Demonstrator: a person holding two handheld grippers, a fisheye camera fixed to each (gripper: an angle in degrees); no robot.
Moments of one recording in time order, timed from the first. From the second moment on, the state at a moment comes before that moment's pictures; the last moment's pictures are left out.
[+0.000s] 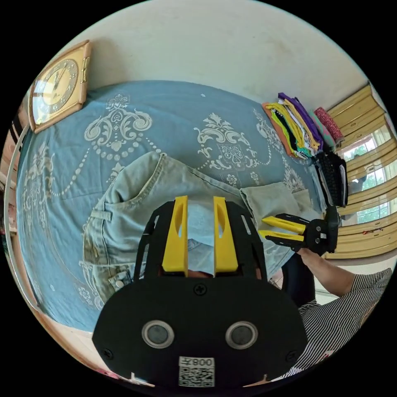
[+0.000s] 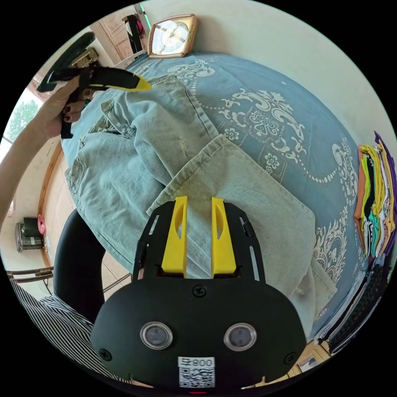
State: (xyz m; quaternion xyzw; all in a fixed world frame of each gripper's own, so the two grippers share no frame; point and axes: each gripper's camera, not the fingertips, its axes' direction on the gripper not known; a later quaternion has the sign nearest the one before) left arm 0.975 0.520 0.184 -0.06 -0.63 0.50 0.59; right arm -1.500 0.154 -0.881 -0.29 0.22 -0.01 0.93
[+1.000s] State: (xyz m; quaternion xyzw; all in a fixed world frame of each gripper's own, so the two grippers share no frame) left arm 0.938 0.579 0.126 0.13 -0.57 0.50 0.63; right arm -1.228 0.191 -1.319 0.01 0.31 0.31 0.90
